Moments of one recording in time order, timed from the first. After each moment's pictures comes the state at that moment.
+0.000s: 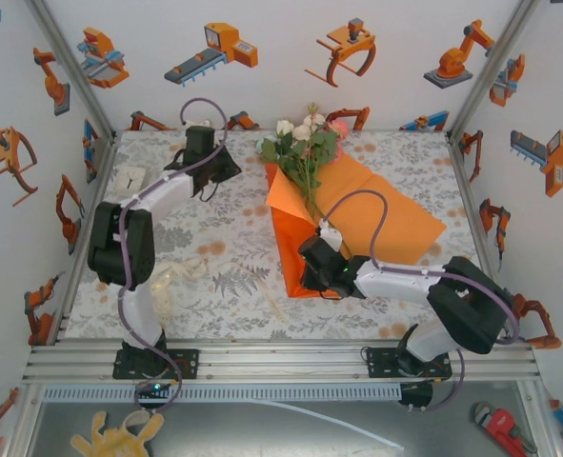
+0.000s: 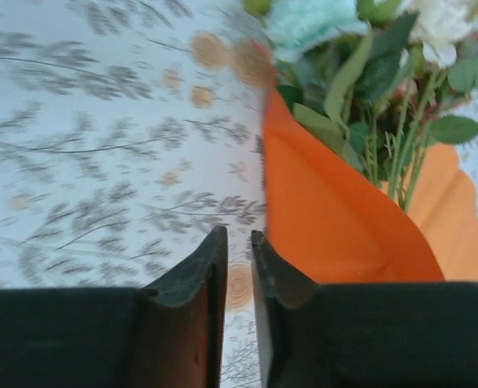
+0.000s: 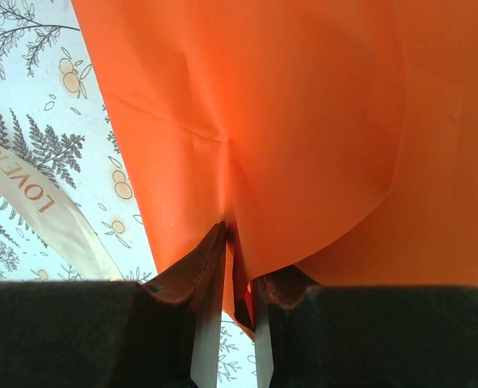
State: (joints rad) left arm -0.37 1.95 1.44 -0.10 0.09 -0.61; right arm 0.90 1.47 0.65 -0.14 0.18 0.92
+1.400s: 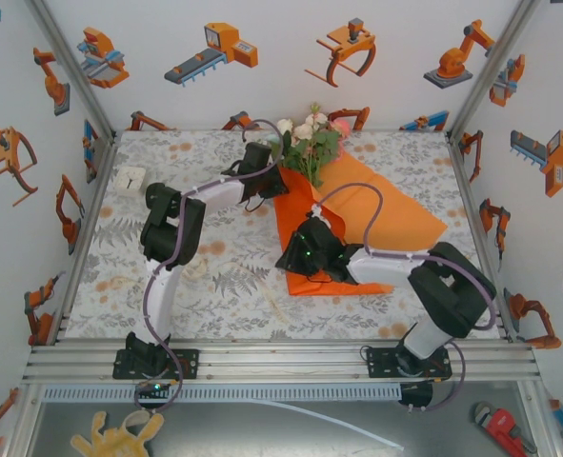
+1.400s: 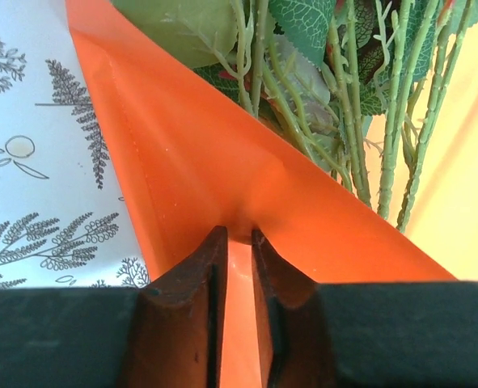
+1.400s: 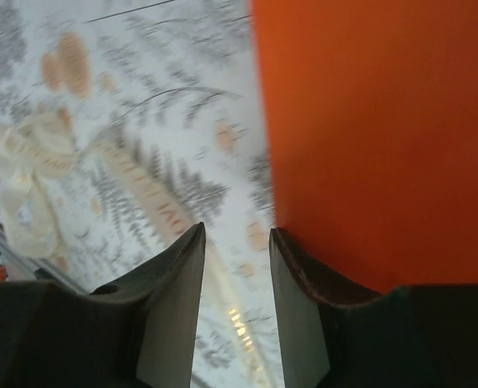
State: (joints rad) left arm -0.56 2.28 1.66 -0.08 0.12 -0.66; right arm 0.78 1.62 0.71 0.13 -0.10 0.97
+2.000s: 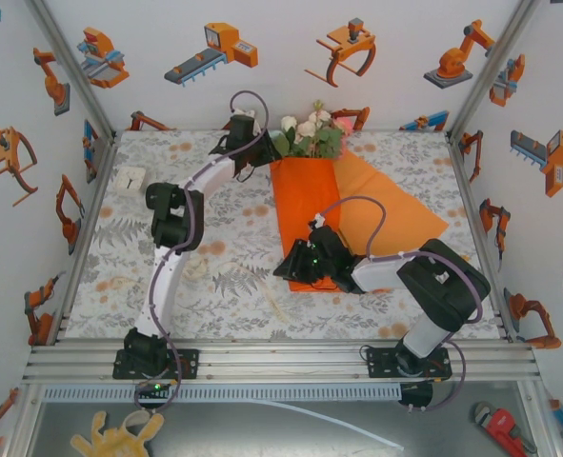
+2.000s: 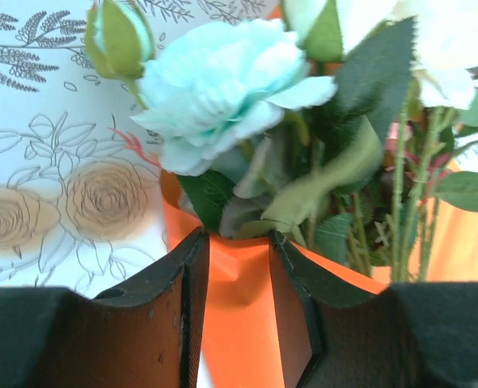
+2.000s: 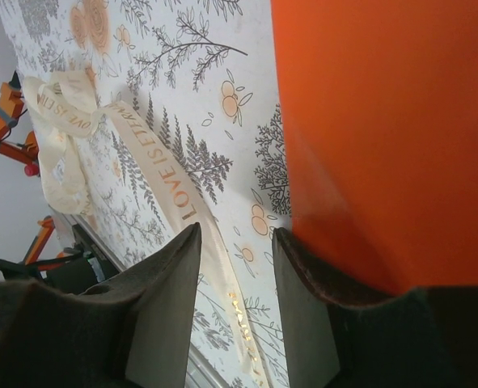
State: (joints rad) left arm -0.44 2.59 2.20 -0.18 0.21 -0.56; right arm 0.77 1.64 0.57 0.40 -0.26 1.01
